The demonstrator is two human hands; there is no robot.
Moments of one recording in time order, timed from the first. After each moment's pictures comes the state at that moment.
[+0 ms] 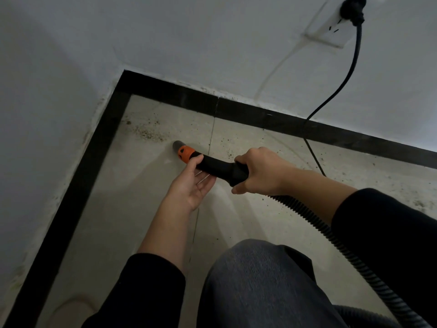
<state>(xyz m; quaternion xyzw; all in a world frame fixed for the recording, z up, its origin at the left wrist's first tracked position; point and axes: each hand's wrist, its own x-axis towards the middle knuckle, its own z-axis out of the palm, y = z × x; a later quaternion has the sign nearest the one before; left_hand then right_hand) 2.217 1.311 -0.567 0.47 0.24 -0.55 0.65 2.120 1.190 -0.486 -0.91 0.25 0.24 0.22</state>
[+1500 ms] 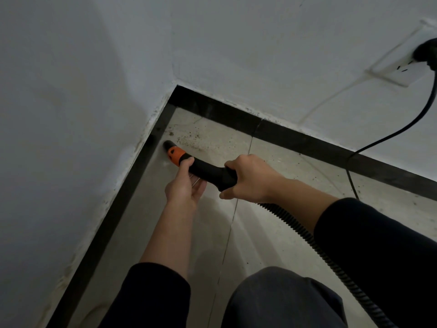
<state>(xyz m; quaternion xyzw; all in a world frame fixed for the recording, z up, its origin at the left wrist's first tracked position) 2.298 1.356 -0.587 0.50 0.32 -0.41 0.70 2.224 1.236 -0.508 -0.93 0.18 0.22 0.22</state>
